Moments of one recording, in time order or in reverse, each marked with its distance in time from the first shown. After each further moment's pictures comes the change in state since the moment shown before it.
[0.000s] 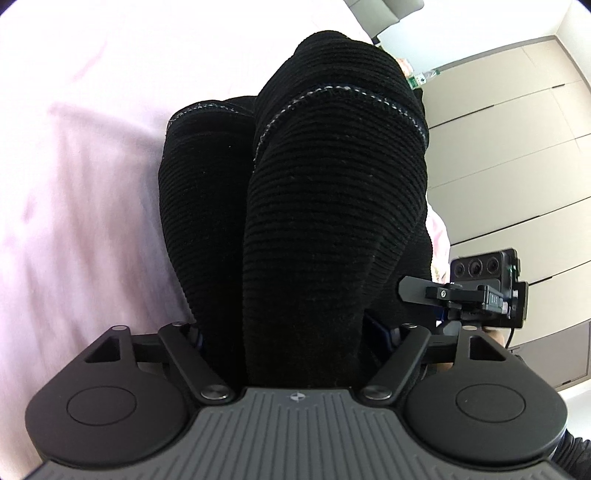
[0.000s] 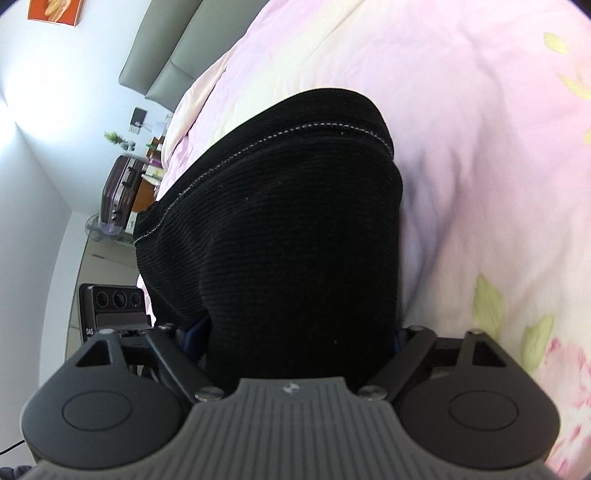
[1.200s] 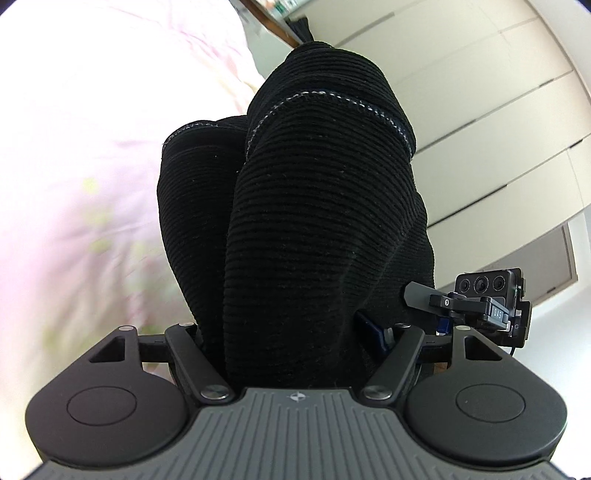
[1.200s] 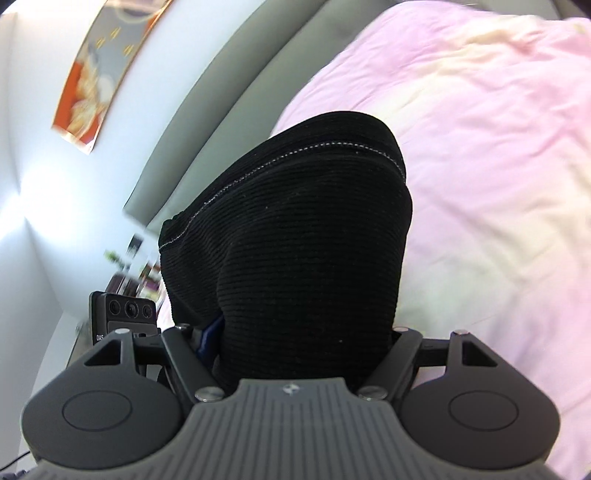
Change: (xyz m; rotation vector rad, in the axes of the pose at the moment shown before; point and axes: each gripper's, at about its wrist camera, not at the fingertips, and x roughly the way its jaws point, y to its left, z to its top) left arm 0.132 -0.114 0.031 0.288 0.175 -0.134; right arm -0.339 -0.060 -0.052 0.047 -0.447 -0.072
